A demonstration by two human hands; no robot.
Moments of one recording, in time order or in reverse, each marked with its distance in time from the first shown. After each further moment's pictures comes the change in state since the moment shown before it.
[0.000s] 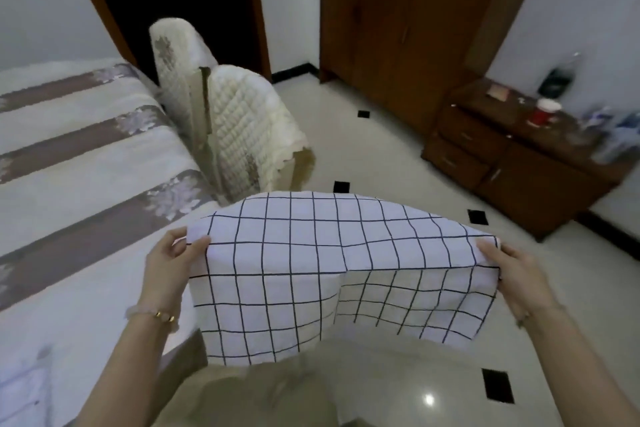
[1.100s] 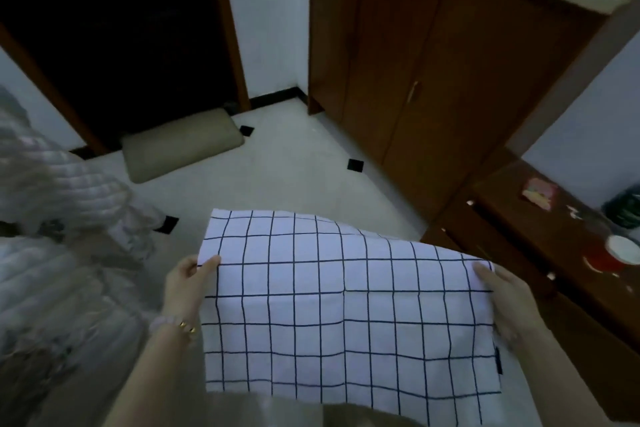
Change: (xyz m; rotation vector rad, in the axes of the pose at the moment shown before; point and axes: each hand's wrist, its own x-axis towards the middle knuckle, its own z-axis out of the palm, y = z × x) left_hand 0.473 0.051 0.445 0.177 0.119 -0.233; right_hand 0.617 -0.202 0.078 -0.146 -0.002 0.132
